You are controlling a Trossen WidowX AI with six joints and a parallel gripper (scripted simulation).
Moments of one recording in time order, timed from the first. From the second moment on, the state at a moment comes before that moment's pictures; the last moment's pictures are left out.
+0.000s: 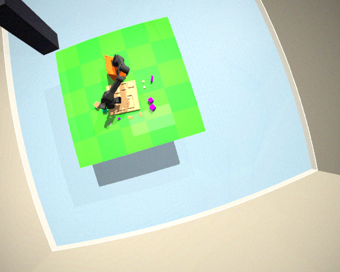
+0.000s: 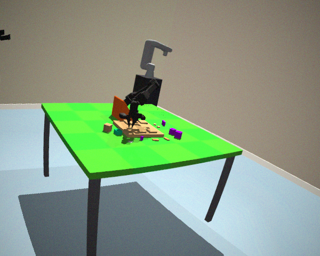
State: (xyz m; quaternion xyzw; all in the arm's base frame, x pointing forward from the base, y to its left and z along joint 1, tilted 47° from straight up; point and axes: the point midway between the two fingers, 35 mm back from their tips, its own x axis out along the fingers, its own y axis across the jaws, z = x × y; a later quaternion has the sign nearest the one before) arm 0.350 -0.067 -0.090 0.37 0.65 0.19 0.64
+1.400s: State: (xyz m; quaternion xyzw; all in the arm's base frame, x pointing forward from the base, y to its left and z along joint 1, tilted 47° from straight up) arm 0.344 -0.124 -0.039 0.37 0.65 0.19 0.64
